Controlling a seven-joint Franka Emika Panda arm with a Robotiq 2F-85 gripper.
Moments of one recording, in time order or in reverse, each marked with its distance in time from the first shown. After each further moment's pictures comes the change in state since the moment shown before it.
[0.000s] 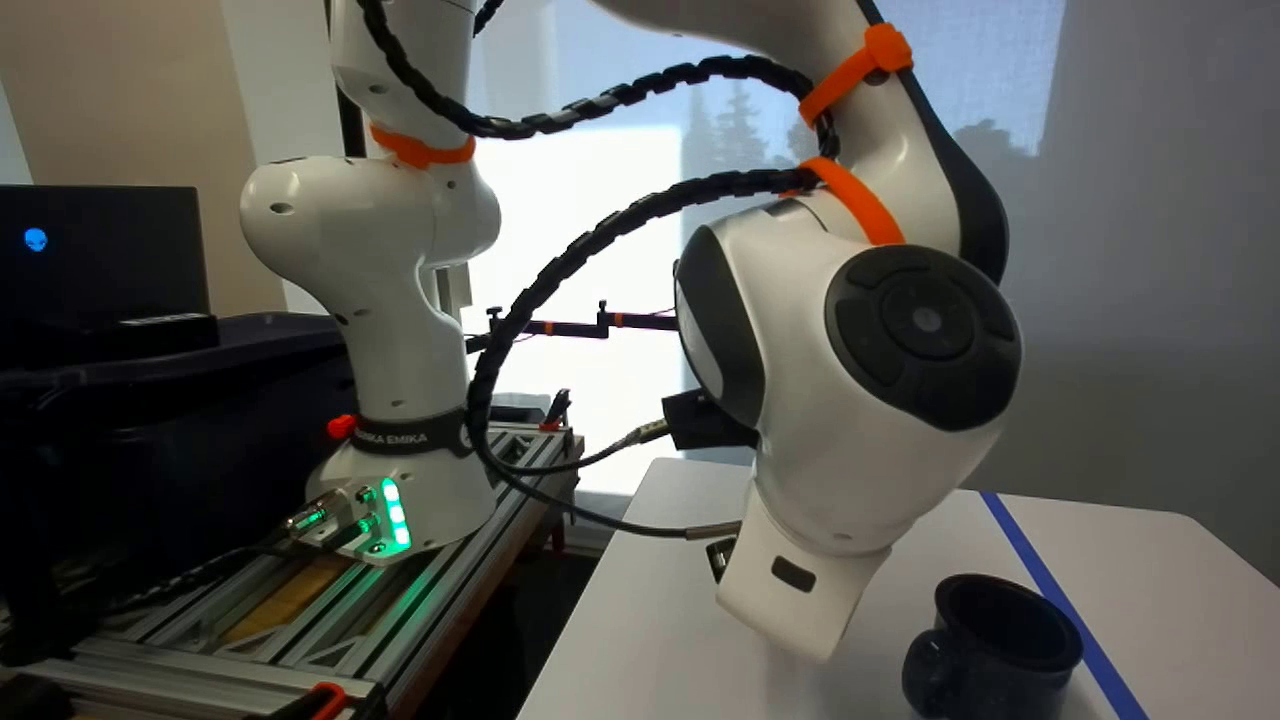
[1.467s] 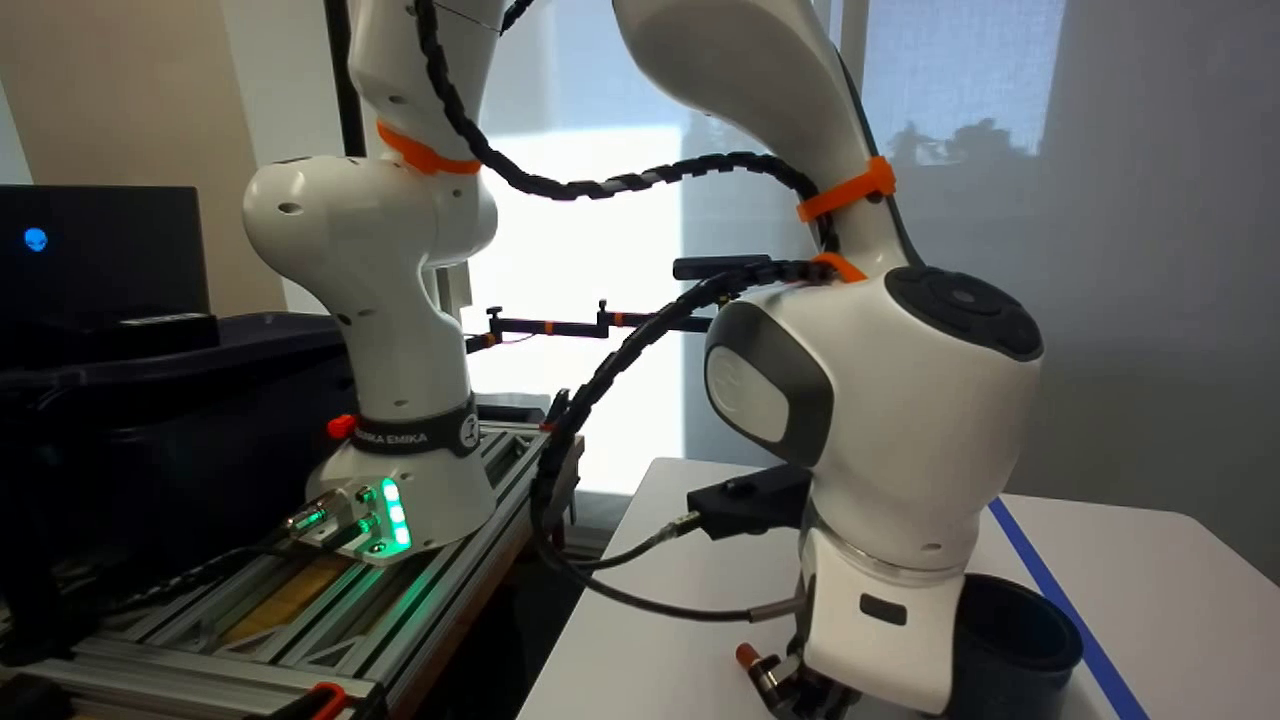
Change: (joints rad) arm 0.062 0.130 0.036 0.014 -0.274 0.479 0.098
